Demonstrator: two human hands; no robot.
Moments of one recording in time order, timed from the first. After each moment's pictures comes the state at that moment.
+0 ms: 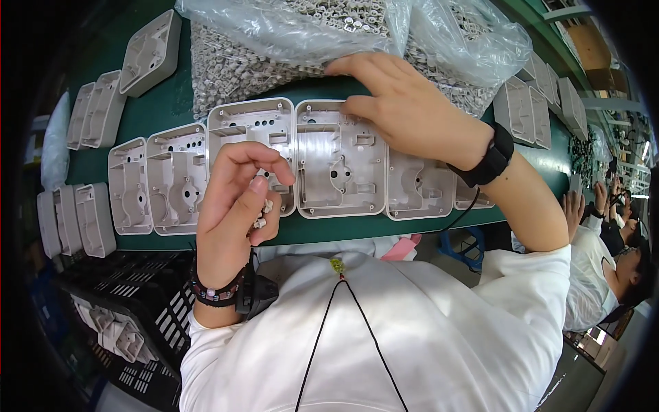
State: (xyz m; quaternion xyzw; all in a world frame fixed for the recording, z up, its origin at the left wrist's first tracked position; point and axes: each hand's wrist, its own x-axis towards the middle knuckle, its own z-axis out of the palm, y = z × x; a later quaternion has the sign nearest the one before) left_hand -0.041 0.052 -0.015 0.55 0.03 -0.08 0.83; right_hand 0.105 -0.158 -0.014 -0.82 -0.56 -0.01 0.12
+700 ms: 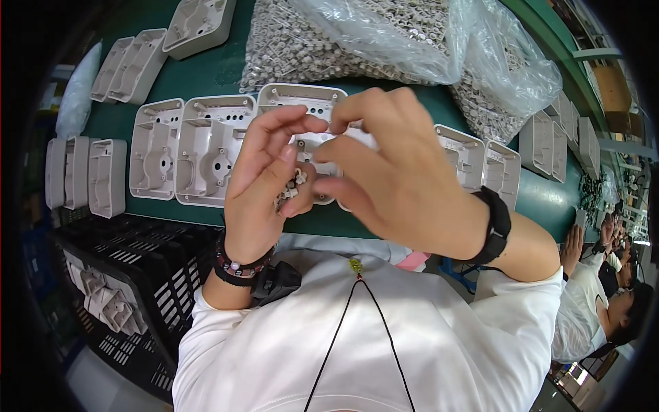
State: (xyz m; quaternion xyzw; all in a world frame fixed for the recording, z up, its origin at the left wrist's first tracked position) left_hand -0.043 0.053 -0.015 0.50 0.07 -0.01 0.86; right_hand 0.032 -0.098 0.020 -0.81 -0.50 -0.04 0.31
